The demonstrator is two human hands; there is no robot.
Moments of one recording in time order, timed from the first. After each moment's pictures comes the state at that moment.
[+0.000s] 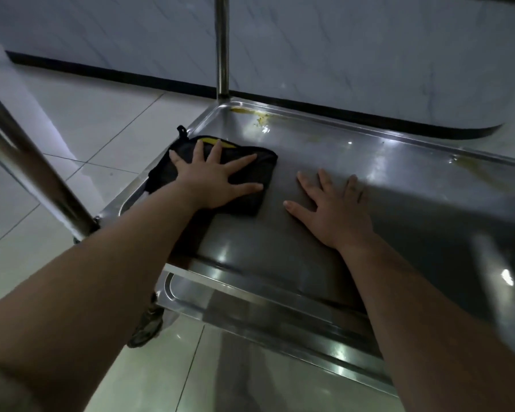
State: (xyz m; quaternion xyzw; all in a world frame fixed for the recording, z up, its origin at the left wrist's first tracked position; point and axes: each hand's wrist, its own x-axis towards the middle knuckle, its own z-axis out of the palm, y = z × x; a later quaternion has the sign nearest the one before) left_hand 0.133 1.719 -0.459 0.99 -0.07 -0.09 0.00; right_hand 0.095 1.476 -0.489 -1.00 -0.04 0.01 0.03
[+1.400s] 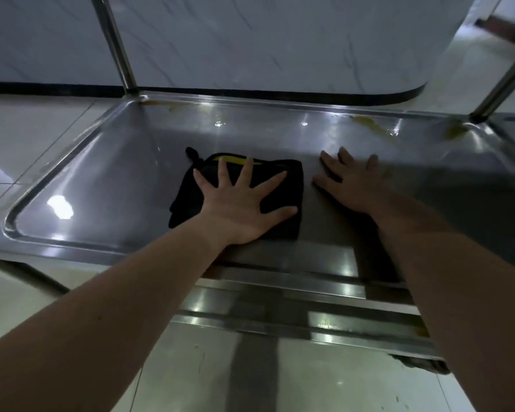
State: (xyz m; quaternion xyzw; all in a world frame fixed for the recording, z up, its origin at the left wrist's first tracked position) left_hand 0.026 1.504 -0.468 0.98 -0.19 -0.06 0.01; right_hand 0.052 1.255 -0.480 -0.99 0.07 0.09 0.03
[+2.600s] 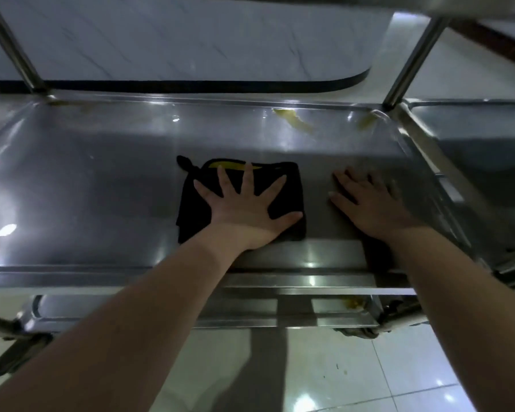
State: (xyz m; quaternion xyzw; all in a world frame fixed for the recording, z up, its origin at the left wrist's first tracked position) left_hand -0.009 1.356 -0.464 0.97 -0.21 -0.11 0.01; right_hand -0.056 1.119 -0.471 -0.99 0.13 0.06 0.08
